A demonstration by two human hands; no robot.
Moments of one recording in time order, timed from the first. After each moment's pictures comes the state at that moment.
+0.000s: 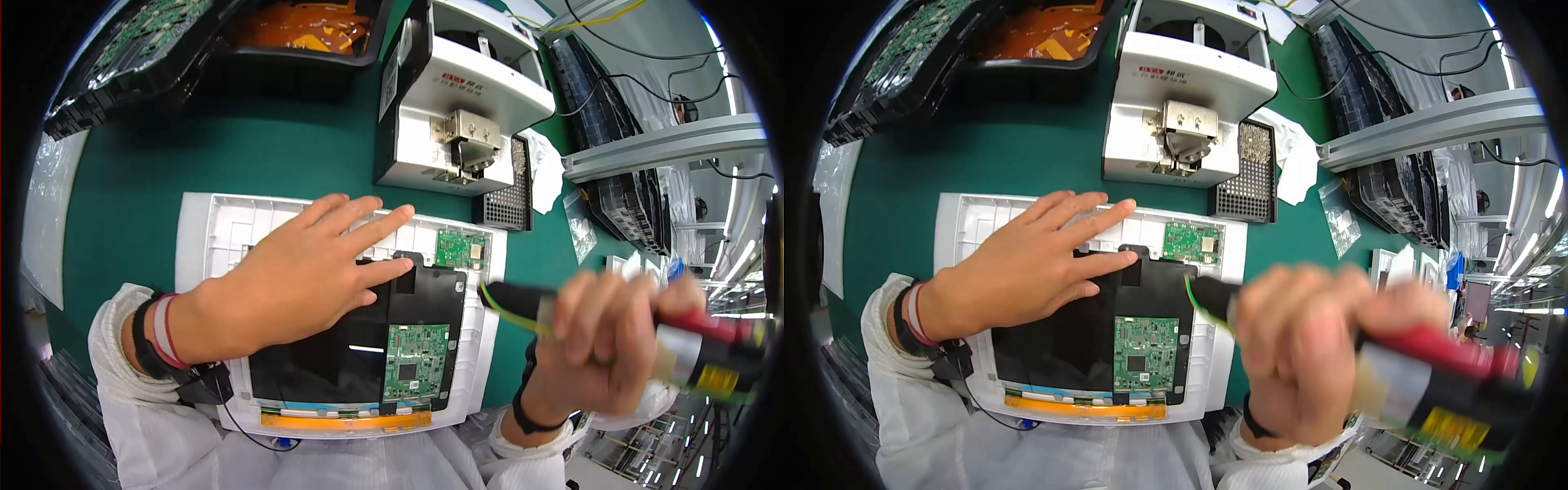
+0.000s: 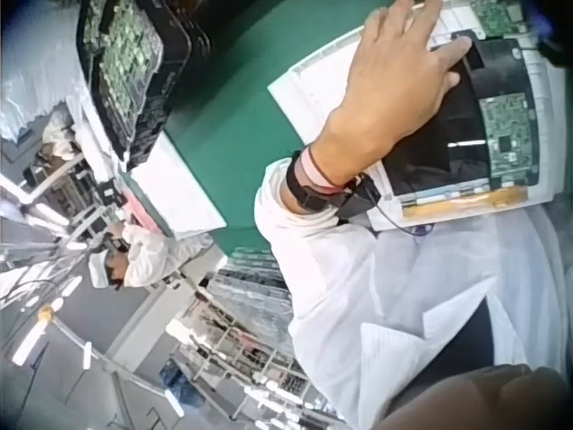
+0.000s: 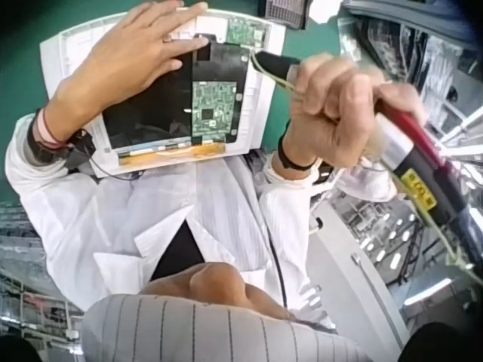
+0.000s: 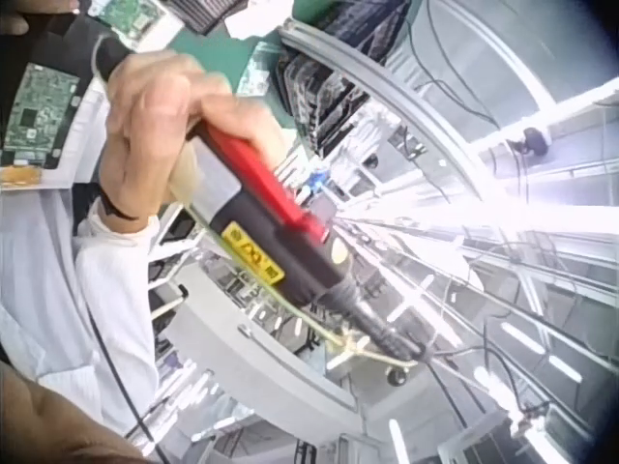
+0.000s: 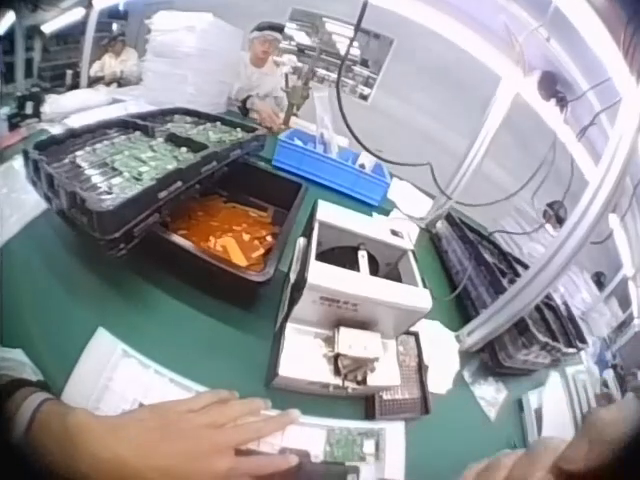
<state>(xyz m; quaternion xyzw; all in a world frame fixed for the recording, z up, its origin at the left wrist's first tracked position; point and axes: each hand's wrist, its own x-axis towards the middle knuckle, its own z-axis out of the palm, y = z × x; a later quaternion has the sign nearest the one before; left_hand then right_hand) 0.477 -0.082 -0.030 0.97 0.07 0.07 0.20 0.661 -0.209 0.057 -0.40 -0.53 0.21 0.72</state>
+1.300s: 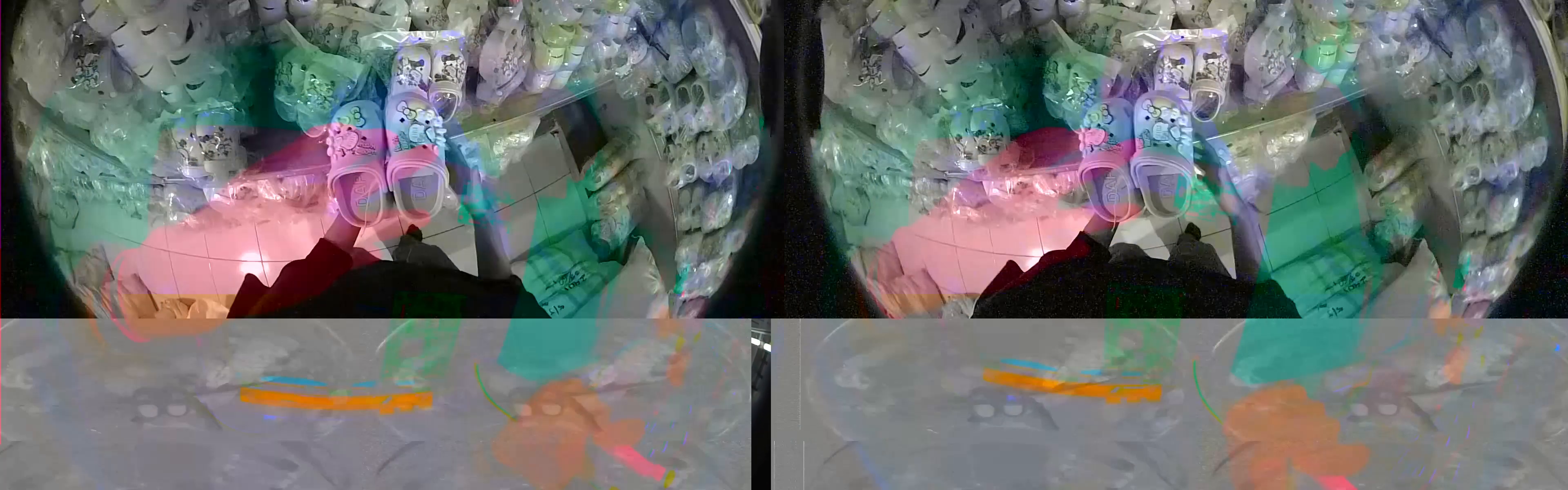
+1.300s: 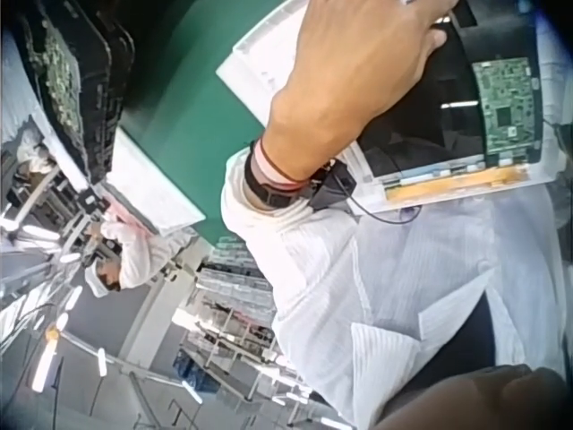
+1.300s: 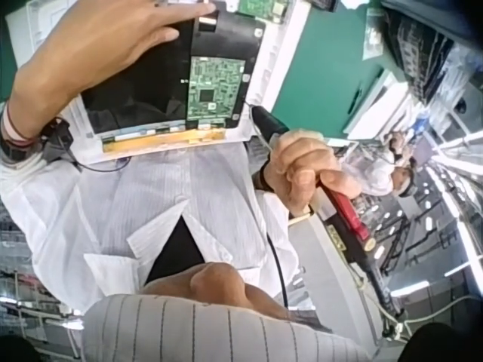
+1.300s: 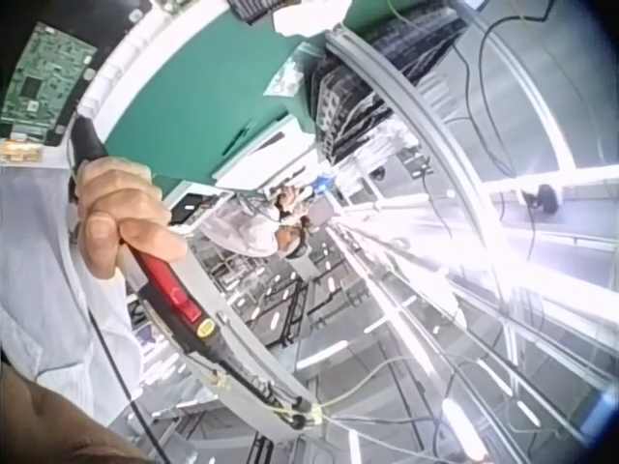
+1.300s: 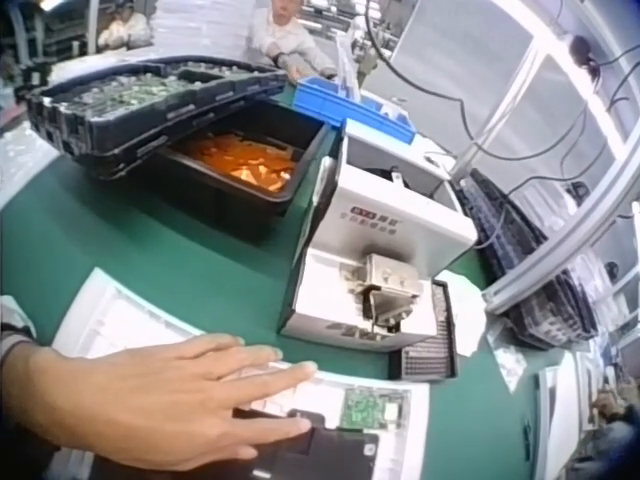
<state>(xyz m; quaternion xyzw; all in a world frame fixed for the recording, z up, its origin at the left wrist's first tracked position) 0.479 -0.088 -0.042 0.97 0.08 0.08 0.21 0.636 -0.312 0.017 -0.47 -0.50 0.22 0.69</state>
